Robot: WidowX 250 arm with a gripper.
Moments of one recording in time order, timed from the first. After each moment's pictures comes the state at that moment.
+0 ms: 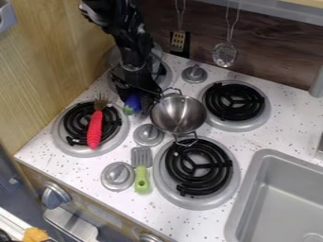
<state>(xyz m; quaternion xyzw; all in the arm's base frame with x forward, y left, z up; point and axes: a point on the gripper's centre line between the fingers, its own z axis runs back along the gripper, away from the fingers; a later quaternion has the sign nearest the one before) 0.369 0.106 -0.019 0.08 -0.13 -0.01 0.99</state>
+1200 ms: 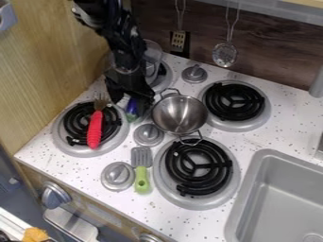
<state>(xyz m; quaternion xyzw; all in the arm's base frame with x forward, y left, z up) 0.360 0.115 -0.014 0.09 -0.11 -0.01 0.99</state>
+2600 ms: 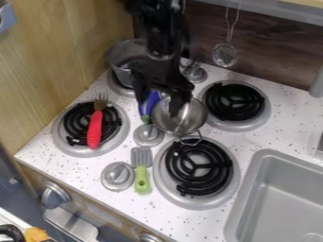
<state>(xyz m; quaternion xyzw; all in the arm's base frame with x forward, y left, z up) 0.321 0.027 0.039 0.05 -0.09 0.02 0.99</state>
